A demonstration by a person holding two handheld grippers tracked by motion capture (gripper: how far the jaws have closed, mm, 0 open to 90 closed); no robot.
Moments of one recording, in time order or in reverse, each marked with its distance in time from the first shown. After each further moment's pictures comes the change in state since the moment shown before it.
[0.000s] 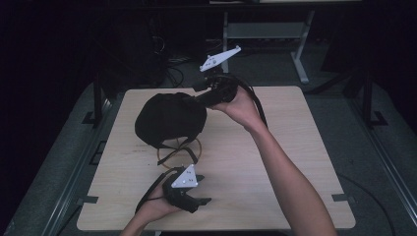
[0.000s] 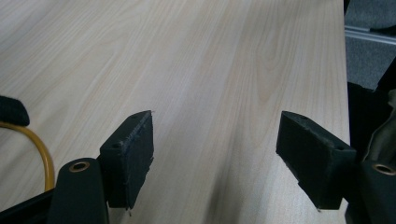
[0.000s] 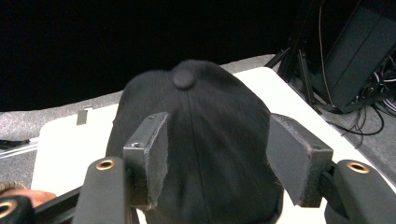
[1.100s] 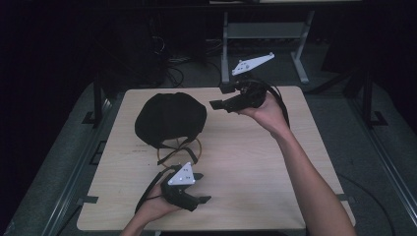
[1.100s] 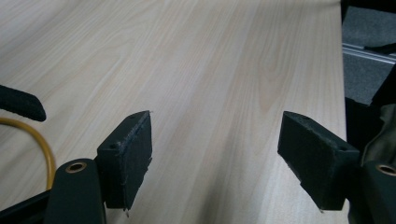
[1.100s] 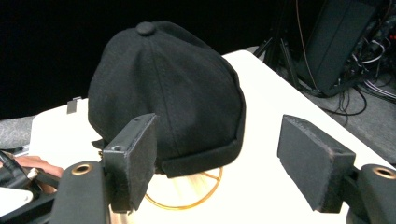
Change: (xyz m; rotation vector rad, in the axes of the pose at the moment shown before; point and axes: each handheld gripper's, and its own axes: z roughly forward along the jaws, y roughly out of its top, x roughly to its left) left arm 0.004 -0.002 -0.002 -0.044 -0.003 -0.032; right arm -0.021 -0.044 -0.047 -0.009 -0.041 0.086
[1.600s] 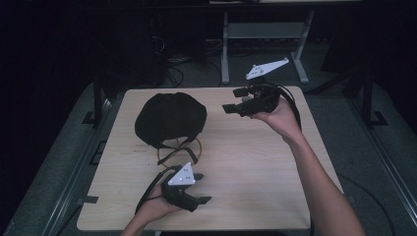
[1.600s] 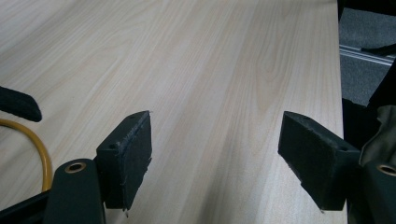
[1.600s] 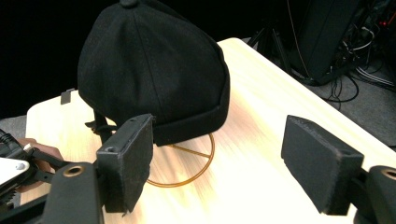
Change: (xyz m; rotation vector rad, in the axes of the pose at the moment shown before) left arm 0.000 0.000 0.001 -0.001 0.001 -0.002; right arm -0.010 -0.023 -0.020 0.013 -0.025 0.033
